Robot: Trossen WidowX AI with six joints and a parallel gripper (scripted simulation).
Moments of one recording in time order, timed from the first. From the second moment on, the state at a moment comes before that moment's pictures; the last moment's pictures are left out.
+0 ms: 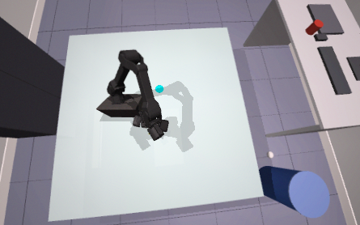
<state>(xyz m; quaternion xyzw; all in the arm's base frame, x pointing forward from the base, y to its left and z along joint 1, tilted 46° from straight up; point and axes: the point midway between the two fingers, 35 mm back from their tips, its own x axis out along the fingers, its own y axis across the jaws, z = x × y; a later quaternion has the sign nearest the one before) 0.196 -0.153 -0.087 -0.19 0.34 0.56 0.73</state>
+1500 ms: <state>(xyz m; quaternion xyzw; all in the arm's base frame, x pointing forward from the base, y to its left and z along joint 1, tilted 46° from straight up) 0.247 -0.106 0.016 0.12 0.55 0.36 0.74</state>
